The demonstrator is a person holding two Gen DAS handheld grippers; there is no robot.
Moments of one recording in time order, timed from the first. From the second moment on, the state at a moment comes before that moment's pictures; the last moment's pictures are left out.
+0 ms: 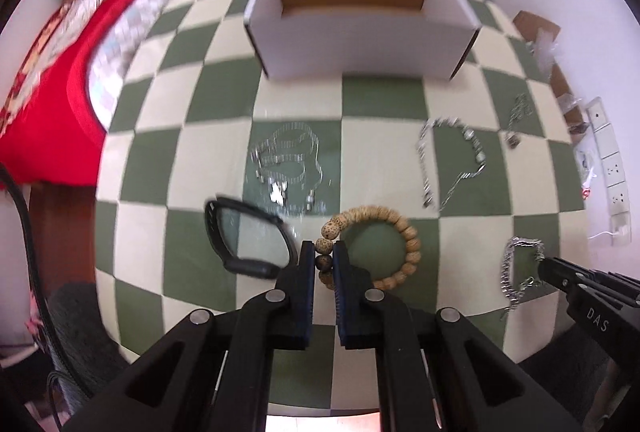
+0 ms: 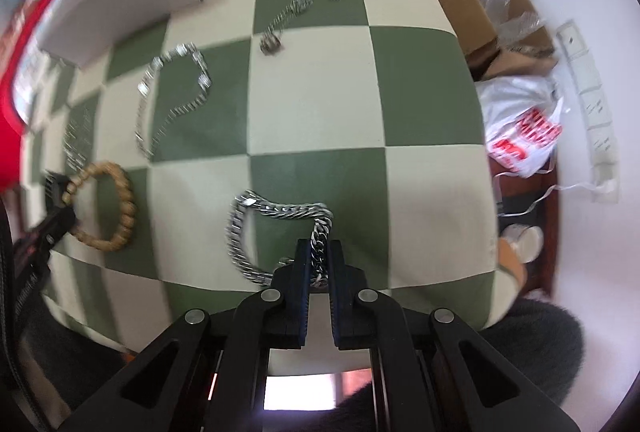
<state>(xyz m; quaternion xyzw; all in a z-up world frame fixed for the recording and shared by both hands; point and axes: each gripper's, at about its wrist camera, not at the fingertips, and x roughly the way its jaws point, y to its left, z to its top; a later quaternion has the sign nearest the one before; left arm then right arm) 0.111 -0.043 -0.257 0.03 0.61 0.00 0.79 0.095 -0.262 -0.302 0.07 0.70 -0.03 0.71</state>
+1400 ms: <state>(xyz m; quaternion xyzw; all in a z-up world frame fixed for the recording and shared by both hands) 0.339 -0.004 -0.205 -0.03 0.60 0.01 0.80 0.330 -0.166 -0.183 0.11 0.61 0.07 0.78</state>
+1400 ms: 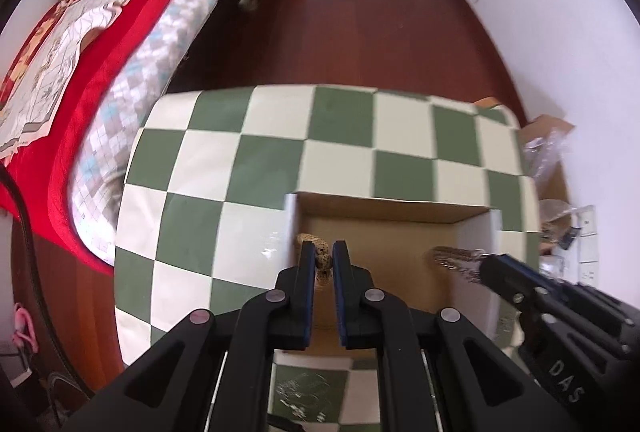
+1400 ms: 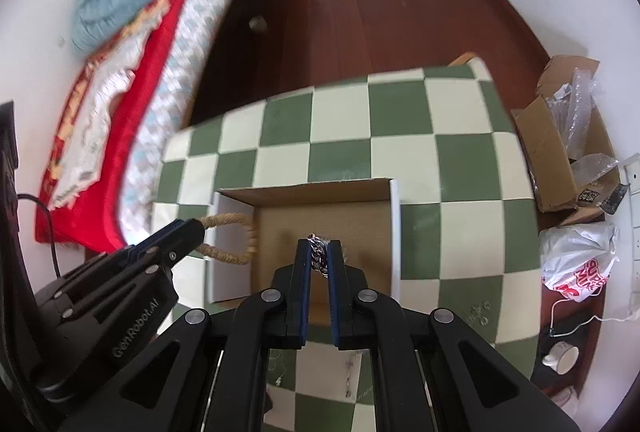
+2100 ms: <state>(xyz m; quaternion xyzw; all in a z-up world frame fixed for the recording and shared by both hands) 0.331 0.030 -0.185 0.02 0.55 0.07 0.83 0.339 -0.152 -0.215 0.01 0.64 0.03 0.77</state>
